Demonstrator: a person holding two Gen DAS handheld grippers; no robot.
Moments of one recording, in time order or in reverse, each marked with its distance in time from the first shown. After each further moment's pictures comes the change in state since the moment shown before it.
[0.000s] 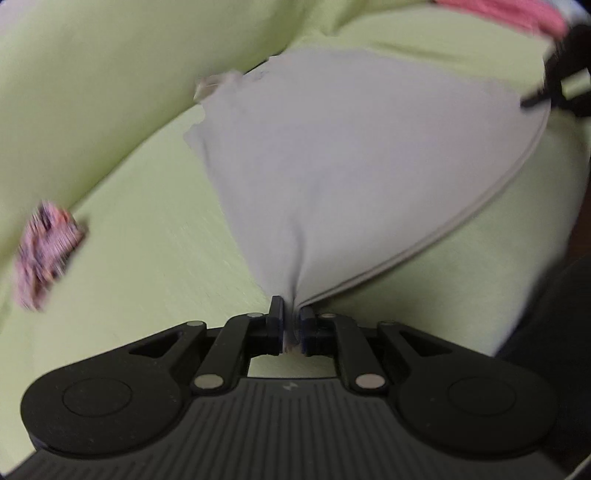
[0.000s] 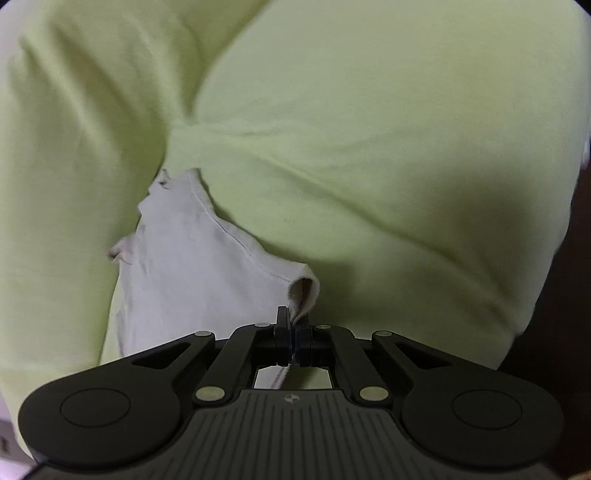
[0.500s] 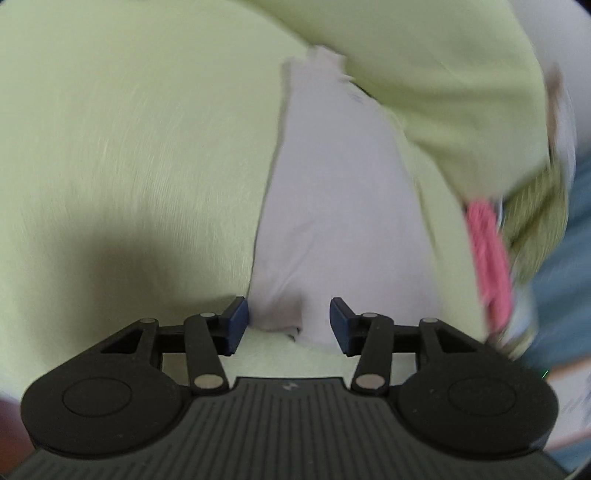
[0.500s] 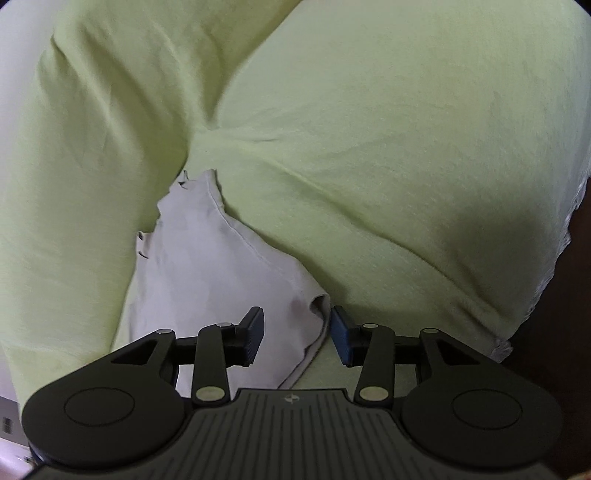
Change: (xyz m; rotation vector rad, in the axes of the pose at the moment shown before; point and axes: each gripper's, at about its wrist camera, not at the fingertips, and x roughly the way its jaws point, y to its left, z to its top) left arm 0.024 0.099 -0.069 -1.064 0.030 -0.540; right arm -0.011 -0.022 -0.005 0.012 -0.011 0.093
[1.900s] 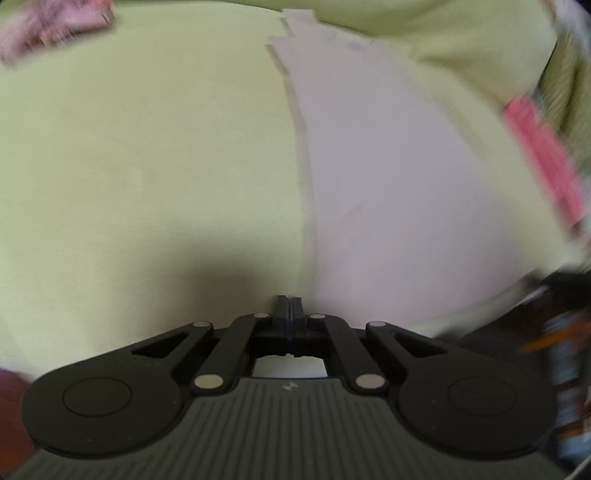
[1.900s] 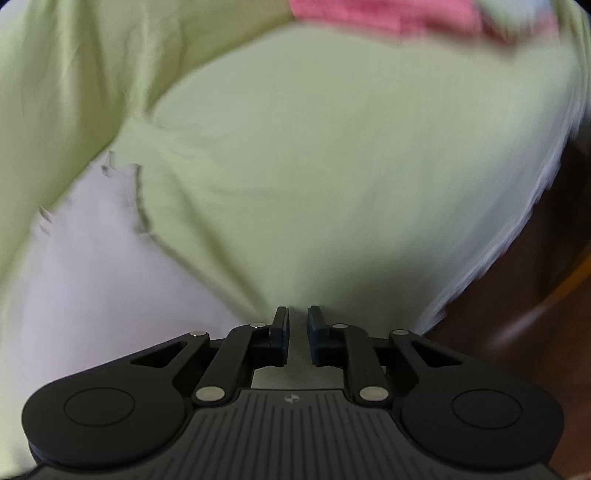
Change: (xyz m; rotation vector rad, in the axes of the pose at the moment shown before) left arm -0.015 -0.050 -0.052 0.446 0.009 0.382; right arm -0.040 -0.014 0.005 -0.376 -0.116 -0.416
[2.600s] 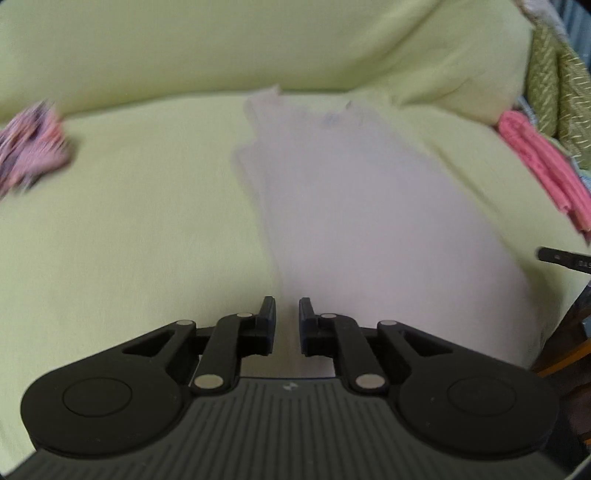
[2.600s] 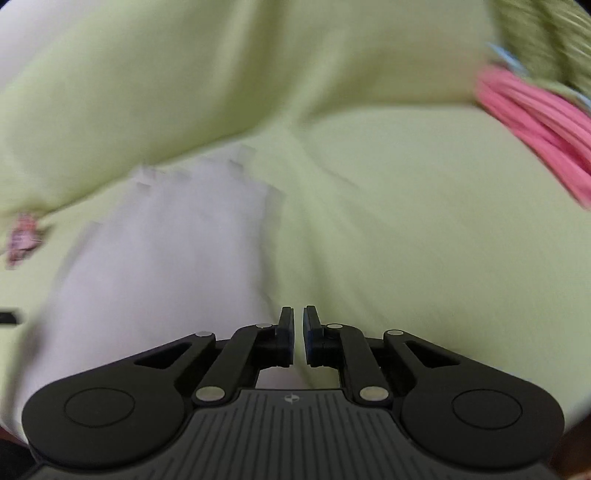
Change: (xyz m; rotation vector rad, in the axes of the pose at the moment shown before) left arm 0.041 -0.045 0.121 0.181 -0.153 -0.022; right arm 0.011 0.059 0.052 -0.445 -0.034 0.332
